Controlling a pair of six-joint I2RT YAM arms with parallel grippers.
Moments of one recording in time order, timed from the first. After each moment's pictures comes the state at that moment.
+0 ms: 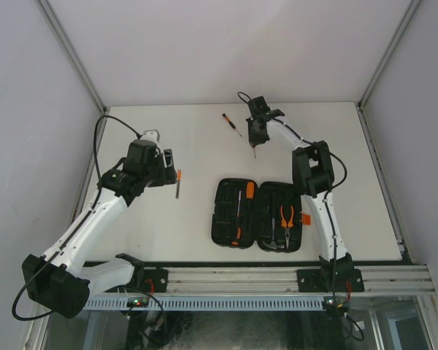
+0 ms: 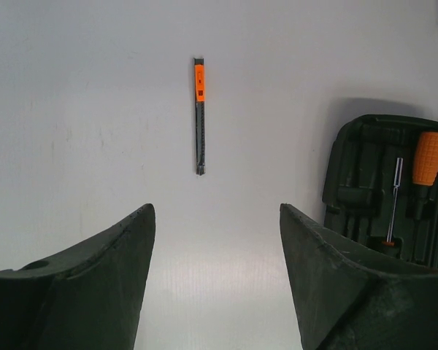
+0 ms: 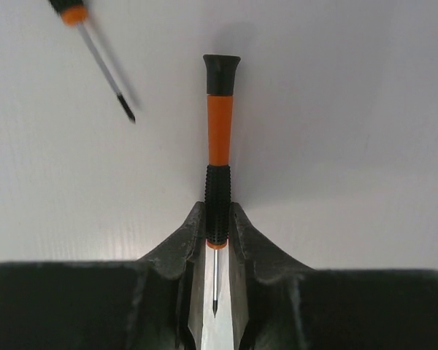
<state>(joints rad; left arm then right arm) -0.38 1.11 1.00 -0.66 -0.17 -0.40 0.37 2.50 2.20 -0.72 0.06 0.27</state>
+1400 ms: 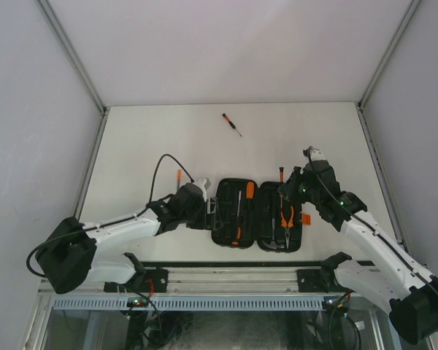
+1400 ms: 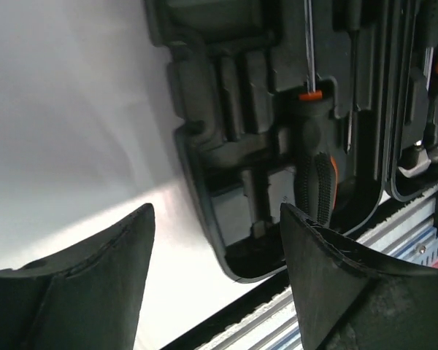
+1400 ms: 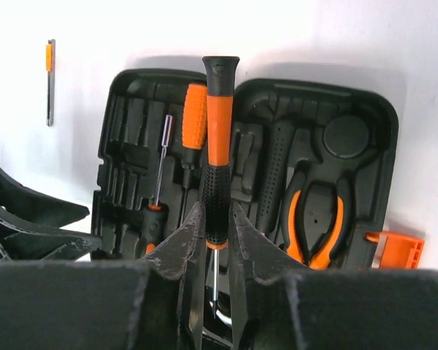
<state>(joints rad) -0.78 1.24 0.58 -0.20 0.09 -0.68 0.44 0.92 0.73 -0.48 -0.02 0.55</state>
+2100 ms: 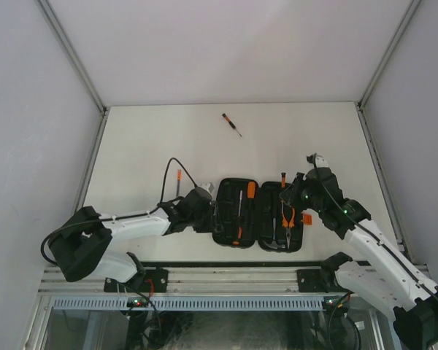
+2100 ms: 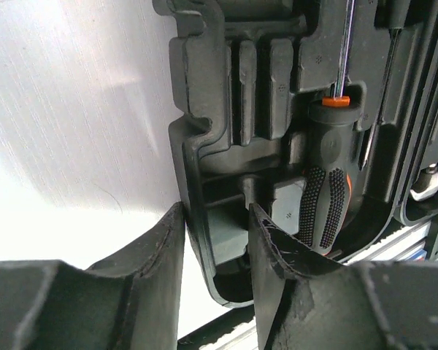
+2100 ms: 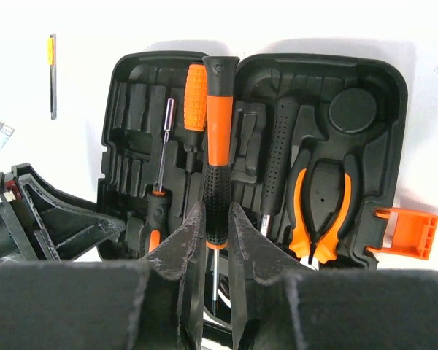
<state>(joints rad) -0.87 1.39 0.59 -0.14 0.05 -0.84 0.46 0.82 0.67 -0.52 -0.01 0.62</state>
